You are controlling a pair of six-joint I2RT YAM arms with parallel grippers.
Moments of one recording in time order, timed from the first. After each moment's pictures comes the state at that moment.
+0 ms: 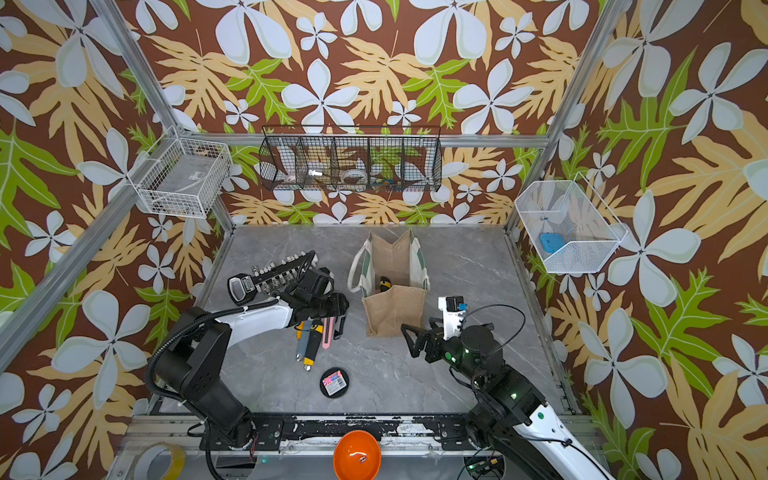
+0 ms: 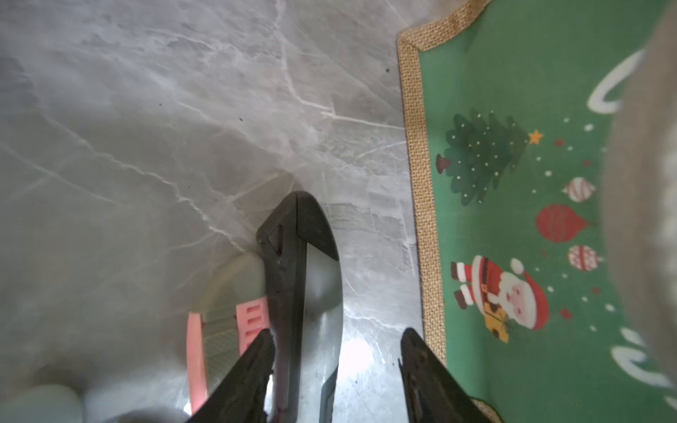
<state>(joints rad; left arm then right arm) -0.53 1.69 0.93 -0.14 0.08 -0.60 0.64 0.47 0.55 -0.41 -0.06 0.53</state>
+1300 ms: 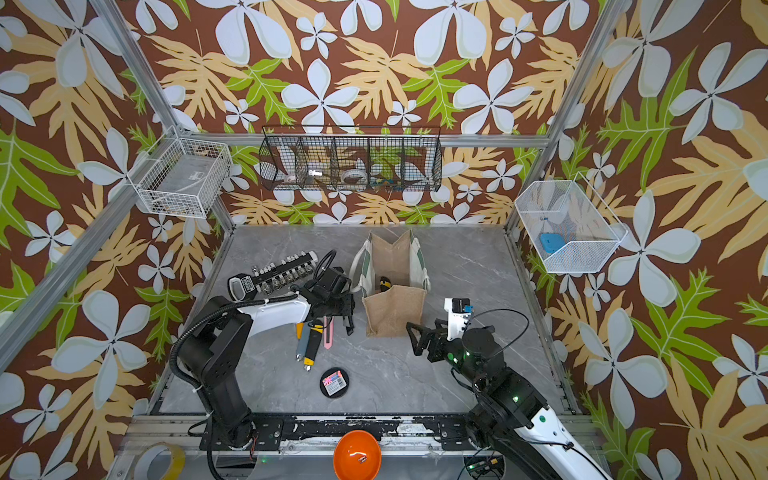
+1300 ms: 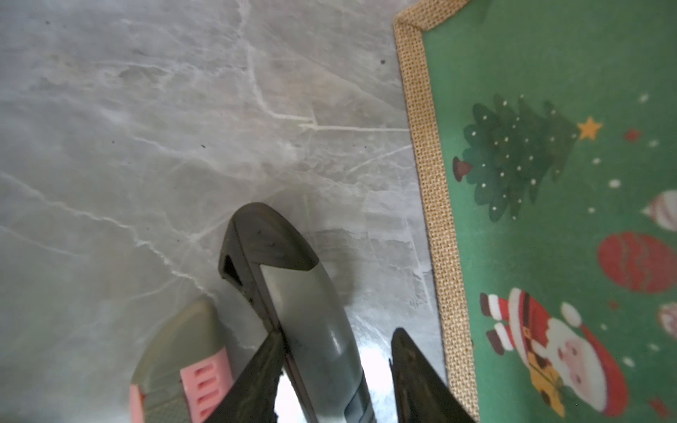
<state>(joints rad) -0.60 1.82 1.06 -0.20 -0.07 -0.55 0.64 0.44 0.54 -0.44 0.02 0.58</state>
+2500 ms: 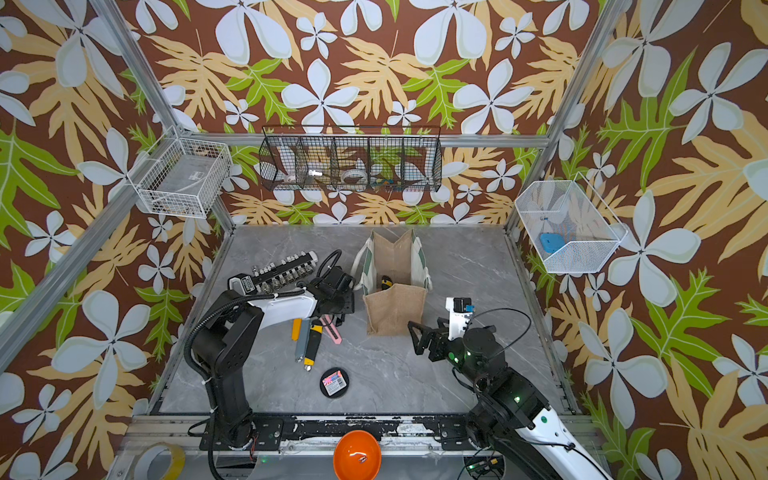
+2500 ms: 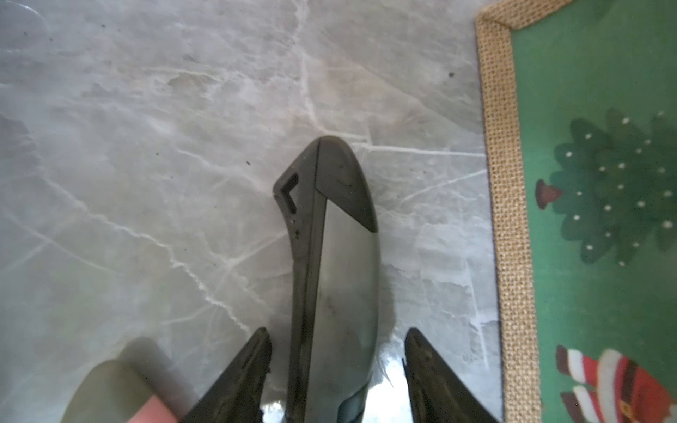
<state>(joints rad) -0.60 1.91 1.14 -0.28 -0.17 -0.59 0.64 0.44 0.55 -0.45 0.05 0.55</state>
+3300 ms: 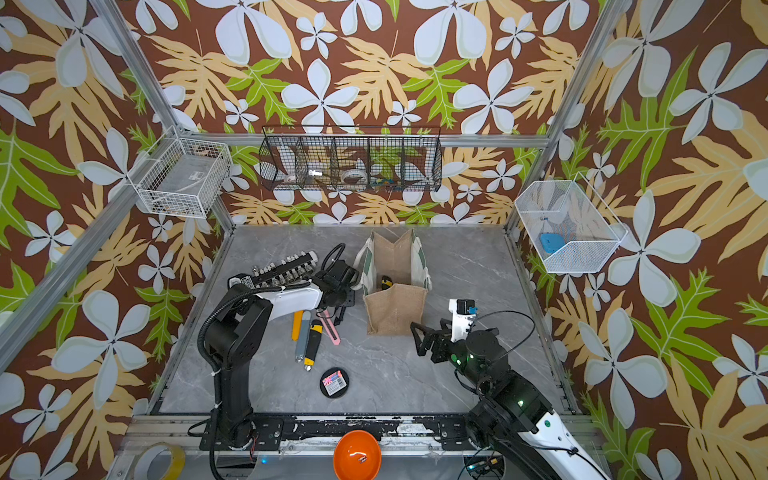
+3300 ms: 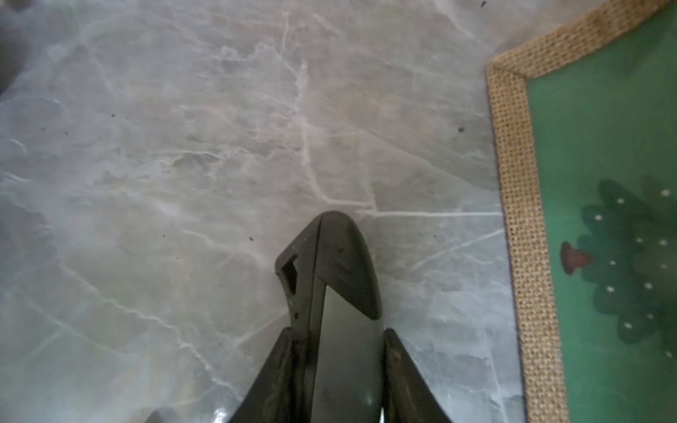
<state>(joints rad) -0.58 2.00 1.26 -0.31 -0.20 -0.52 0.64 0.41 0.55 -0.48 0.06 0.55</state>
